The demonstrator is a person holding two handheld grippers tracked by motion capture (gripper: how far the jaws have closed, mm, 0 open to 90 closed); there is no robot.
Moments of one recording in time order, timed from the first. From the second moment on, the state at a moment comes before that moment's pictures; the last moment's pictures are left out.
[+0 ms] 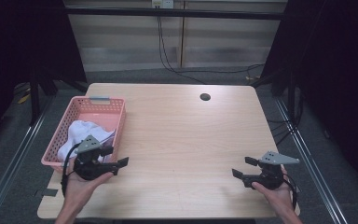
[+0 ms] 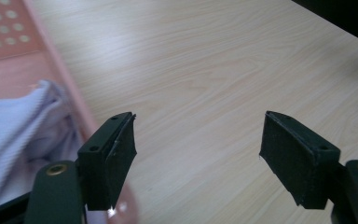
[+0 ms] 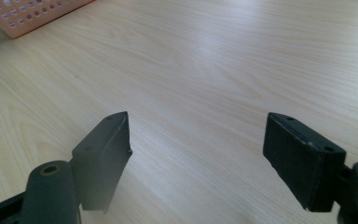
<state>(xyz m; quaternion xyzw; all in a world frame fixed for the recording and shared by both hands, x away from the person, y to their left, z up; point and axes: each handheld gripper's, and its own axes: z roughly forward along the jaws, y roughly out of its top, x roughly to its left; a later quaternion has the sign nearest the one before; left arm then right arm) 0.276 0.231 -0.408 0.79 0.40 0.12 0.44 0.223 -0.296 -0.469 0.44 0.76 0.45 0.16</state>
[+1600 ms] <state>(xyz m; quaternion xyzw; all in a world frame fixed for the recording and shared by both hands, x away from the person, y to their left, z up) 0.411 0.295 -0.456 0.85 0.49 0.04 0.16 0.229 -0.288 -0.476 0.44 0.77 0.44 0.15</state>
